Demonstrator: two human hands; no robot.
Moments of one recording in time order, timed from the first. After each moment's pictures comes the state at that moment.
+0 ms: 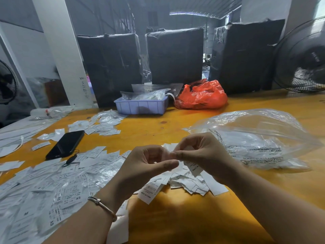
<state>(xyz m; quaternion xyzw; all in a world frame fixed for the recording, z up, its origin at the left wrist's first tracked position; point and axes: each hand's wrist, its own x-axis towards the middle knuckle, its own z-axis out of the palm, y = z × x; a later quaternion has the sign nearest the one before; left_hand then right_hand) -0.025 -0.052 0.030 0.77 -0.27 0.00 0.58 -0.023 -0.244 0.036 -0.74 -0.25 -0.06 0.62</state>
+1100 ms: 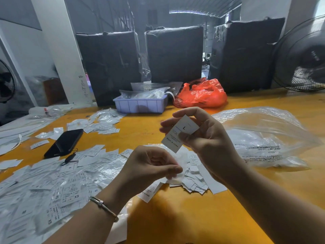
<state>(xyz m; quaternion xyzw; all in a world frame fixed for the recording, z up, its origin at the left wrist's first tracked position) -0.029 -0.058 0.030 0.75 -0.33 0.00 0.57 -0.041 -0.234 0.059 -0.60 -0.31 -0.11 0.73</state>
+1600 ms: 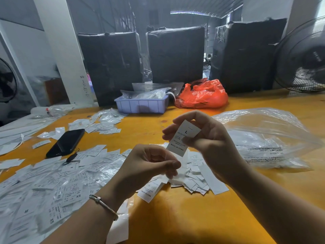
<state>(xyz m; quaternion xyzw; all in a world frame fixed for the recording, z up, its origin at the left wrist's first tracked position) -0.030 -0.052 0.033 0.73 -0.30 -0.04 0.61 -0.044 -0.236 0.060 -0.63 -0.31 -0.11 0.71</state>
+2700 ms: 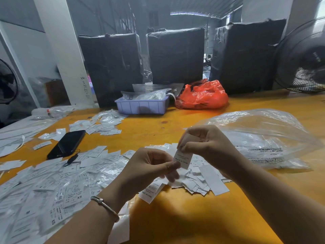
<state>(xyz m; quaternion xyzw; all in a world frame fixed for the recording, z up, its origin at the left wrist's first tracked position) -0.024 -0.052 0.028 0.76 -0.27 -0.07 0.58 -0.035 -0.243 0.060 -0.78 -0.21 -0.11 0.58</state>
